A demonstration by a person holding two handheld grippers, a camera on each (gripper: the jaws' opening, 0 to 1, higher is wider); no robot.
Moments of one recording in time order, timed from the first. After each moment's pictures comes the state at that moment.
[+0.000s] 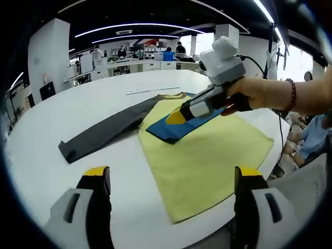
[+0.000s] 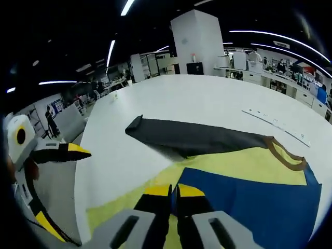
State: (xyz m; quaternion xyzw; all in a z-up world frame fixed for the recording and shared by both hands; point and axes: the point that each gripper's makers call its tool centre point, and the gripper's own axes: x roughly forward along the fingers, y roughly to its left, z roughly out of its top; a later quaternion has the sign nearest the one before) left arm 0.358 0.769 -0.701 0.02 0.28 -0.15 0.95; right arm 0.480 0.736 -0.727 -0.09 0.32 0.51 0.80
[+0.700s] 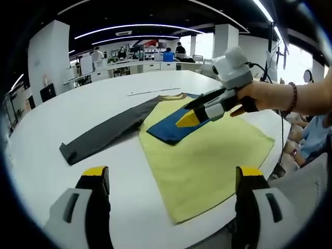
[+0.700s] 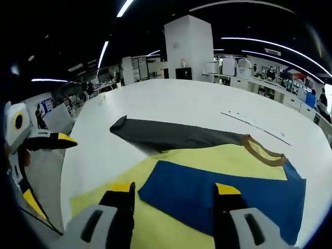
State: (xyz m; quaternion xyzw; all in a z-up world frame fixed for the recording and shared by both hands) left arm 0.360 0.769 -0.698 0.03 0.28 -0.15 0.95; right arm 0.507 0.686 -0.726 -0.11 0.28 0.46 0.84
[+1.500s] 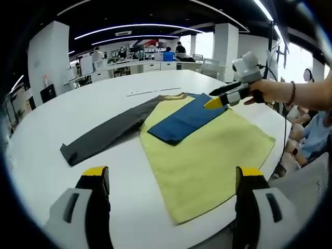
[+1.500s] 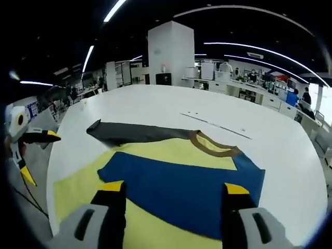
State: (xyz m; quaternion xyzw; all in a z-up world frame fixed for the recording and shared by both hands) left arm 0.362 0.771 -0.699 0.03 0.28 -0.15 0.95; right arm 0.553 0.583 -0.717 -0.11 0.27 0.39 0.87
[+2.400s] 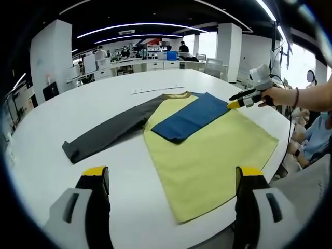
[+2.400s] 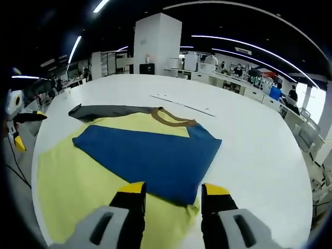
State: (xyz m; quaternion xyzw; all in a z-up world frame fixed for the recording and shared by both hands) left arm 0.362 0.777 -0.702 0.03 0.29 -0.13 0.95; right arm 0.563 0.484 -0.747 -0.15 0.30 0.33 0.89
